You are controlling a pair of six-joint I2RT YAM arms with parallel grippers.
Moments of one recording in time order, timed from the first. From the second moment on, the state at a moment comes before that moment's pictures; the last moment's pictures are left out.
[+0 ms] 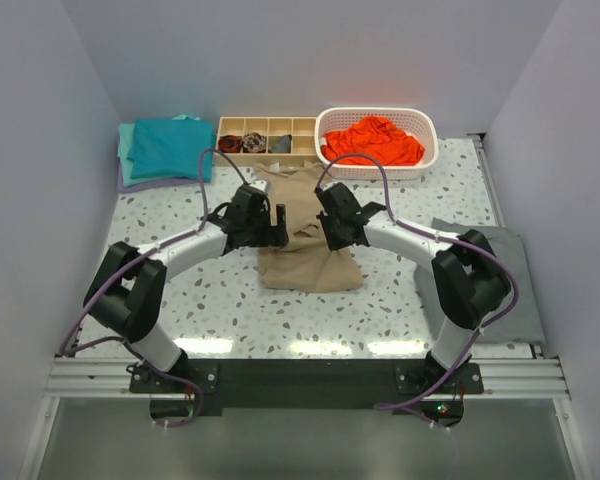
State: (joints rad) left arm -0.51 1.62 0.98 -0.22 -0.01 -0.49; right arm 0.65 1.76 1.22 -0.46 0.18 0.25
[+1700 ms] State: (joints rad) left arm -0.30 1.83 1.24 -0.41 0.06 -0.44; right arm 0.64 1.53 1.01 -0.41 0.36 0.26
